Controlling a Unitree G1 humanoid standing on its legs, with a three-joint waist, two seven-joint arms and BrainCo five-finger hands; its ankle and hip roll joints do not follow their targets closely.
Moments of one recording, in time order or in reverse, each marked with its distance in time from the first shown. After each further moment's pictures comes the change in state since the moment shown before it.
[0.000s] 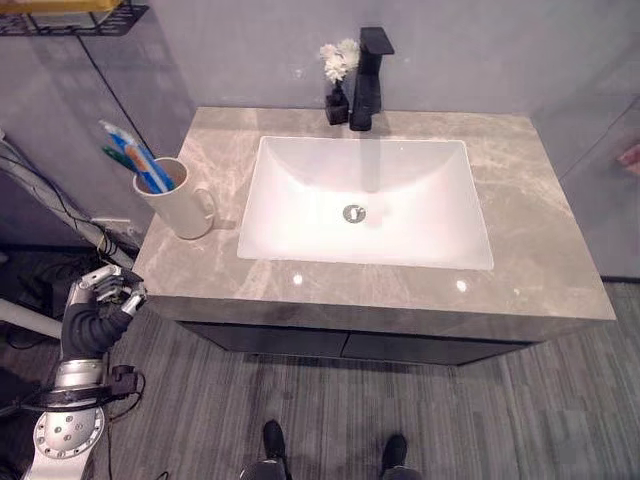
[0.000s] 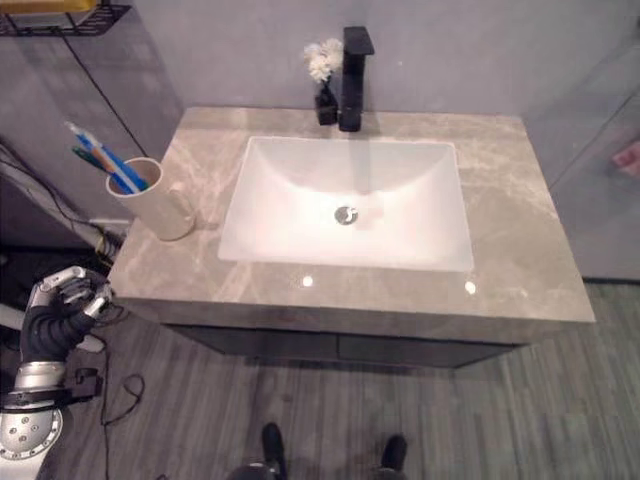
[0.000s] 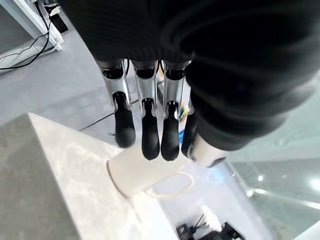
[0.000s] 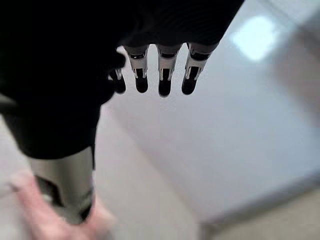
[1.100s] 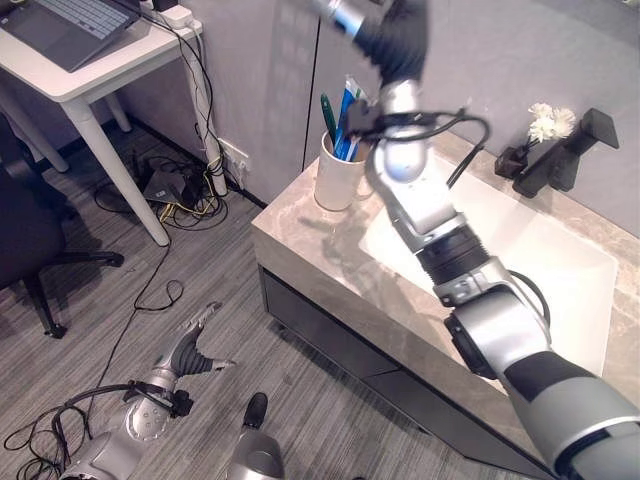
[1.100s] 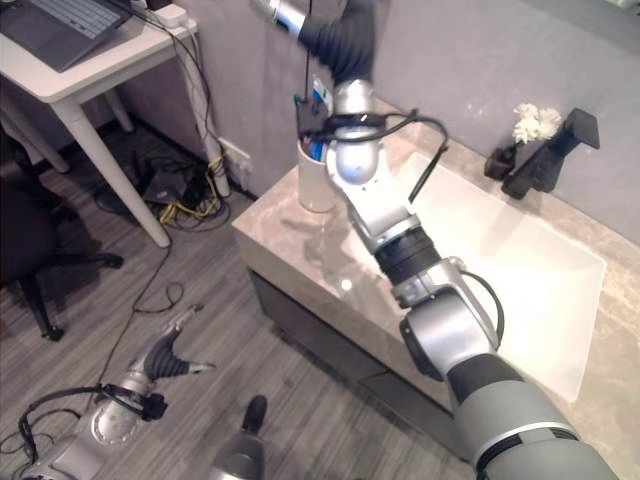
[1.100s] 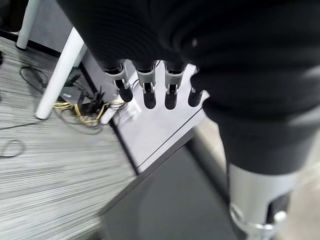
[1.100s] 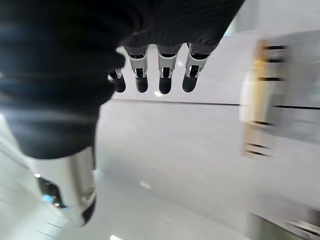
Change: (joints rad) left arm -0.222 0.117 -0.466 0.297 0.424 0.133 0.067; right arm -1.461 0.419 0.823 -0.437 0.008 -0.097 -0.081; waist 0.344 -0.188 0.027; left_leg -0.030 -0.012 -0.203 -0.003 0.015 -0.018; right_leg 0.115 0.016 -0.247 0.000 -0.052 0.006
